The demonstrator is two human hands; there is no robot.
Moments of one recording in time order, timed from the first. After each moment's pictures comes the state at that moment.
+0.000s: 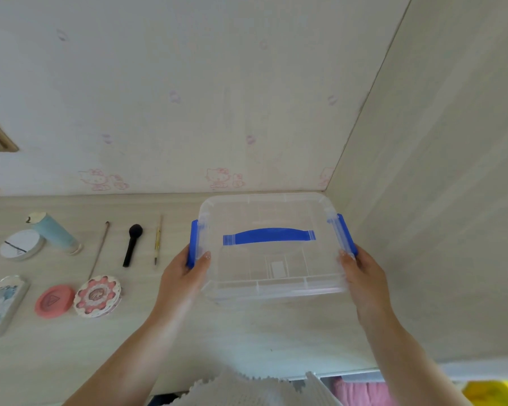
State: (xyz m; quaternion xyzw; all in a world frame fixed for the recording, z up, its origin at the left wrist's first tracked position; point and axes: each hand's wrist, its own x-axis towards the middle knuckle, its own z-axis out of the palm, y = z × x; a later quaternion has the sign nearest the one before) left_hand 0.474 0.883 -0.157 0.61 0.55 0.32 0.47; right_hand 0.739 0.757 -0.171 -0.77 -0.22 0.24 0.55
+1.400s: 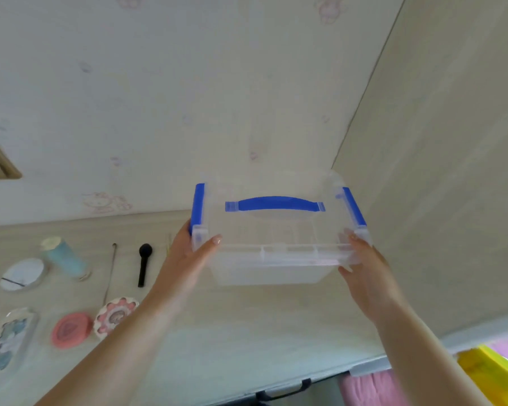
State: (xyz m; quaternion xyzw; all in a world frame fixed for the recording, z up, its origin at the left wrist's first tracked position) left_hand 0.431 0.930 -0.103 0.60 0.32 0.36 0.64; right_hand 0.679 0.765 -0.106 -0.58 -0.15 0.37 0.70
